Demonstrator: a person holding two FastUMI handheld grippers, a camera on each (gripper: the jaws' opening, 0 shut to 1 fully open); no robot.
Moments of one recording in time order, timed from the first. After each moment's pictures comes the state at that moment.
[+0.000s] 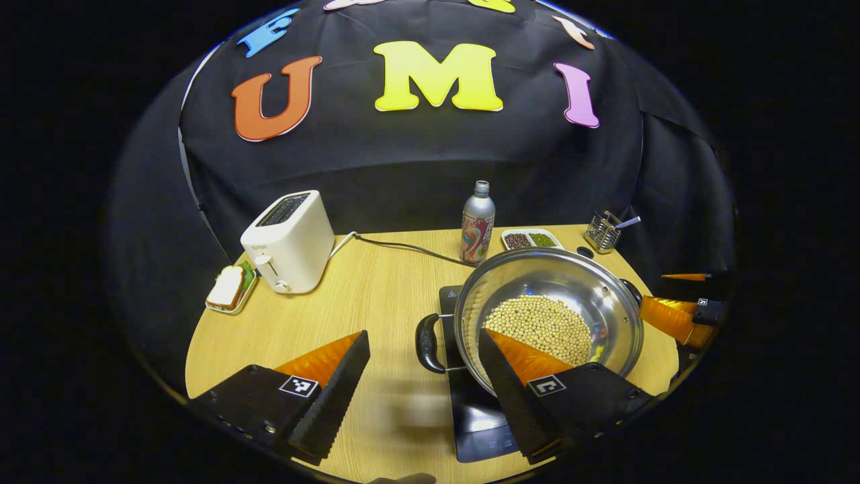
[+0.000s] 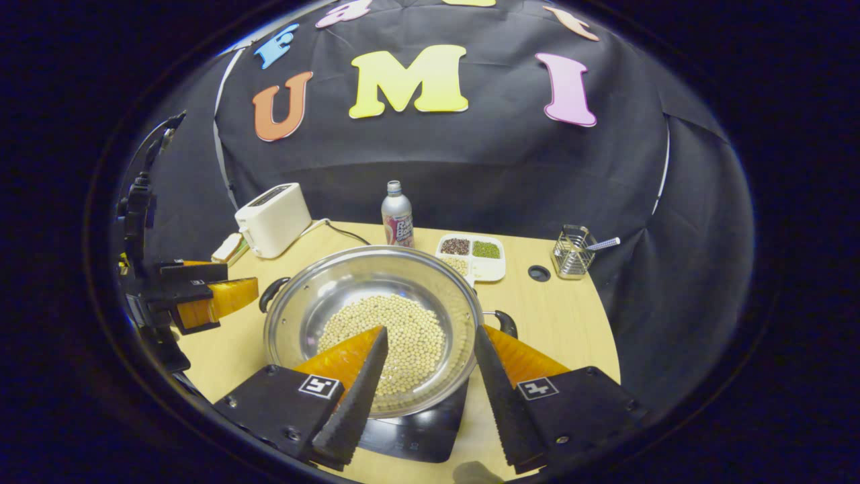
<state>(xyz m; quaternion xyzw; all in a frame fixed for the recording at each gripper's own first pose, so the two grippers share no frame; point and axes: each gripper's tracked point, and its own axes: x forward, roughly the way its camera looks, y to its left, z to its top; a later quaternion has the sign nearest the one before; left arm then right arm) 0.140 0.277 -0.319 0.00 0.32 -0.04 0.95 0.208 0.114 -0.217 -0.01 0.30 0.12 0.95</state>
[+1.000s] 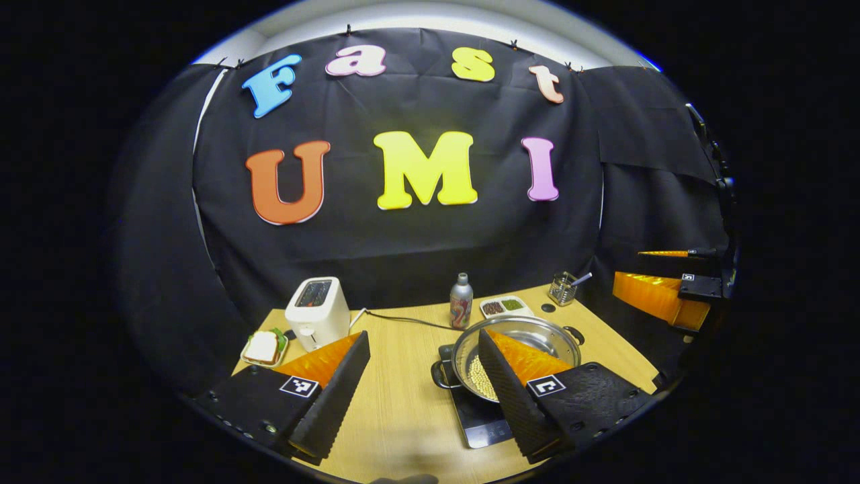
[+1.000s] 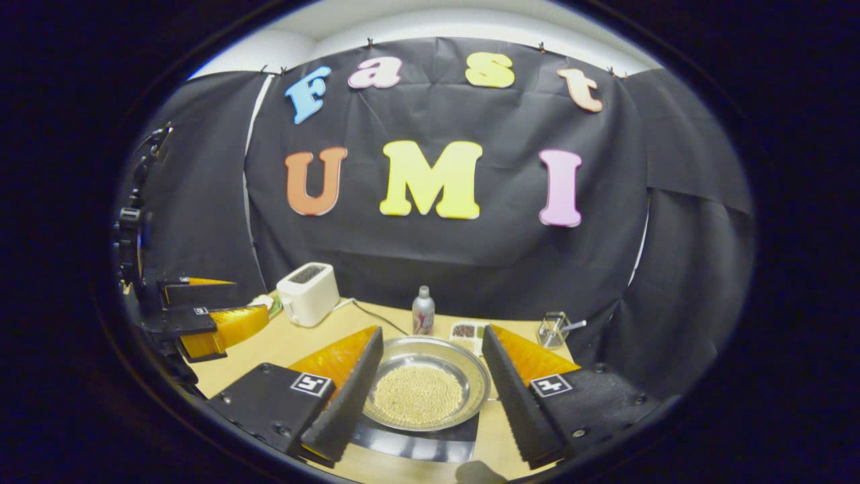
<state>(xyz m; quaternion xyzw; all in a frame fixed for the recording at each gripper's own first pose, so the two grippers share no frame) 0.077 0.316 -0.140 0.01 0.15 -0.08 0.98 0.134 0.156 -0.009 -0.01 0.10 0.12 0.99</state>
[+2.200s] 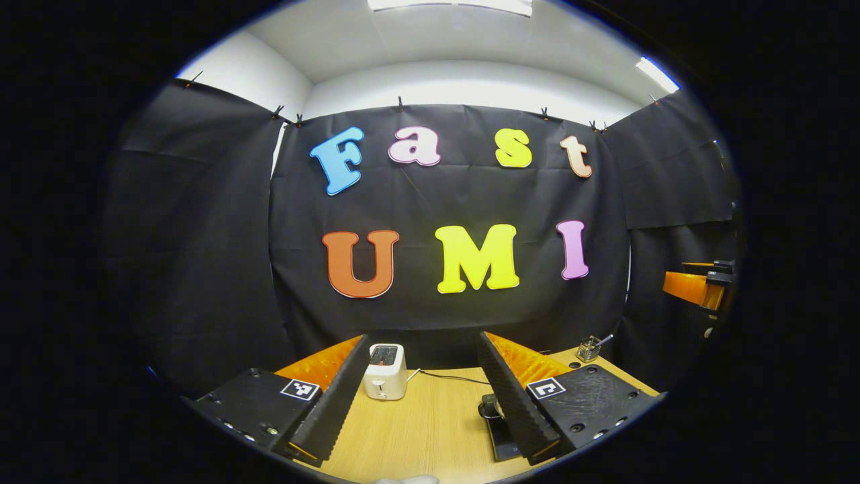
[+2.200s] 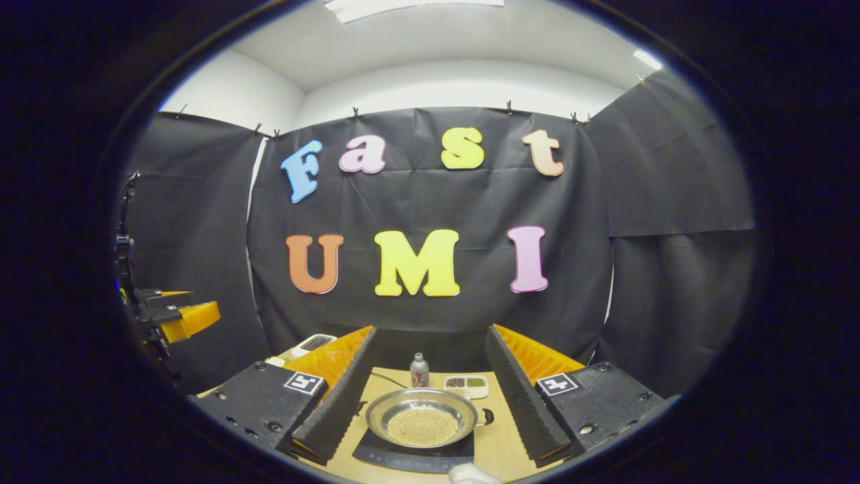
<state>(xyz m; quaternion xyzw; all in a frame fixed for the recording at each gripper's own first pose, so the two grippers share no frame) -0.005 0.402 -0.026 0.00 0.01 0.01 1.00 0.047 0.125 0.086 0.03 -0.01 0.10 0.99</state>
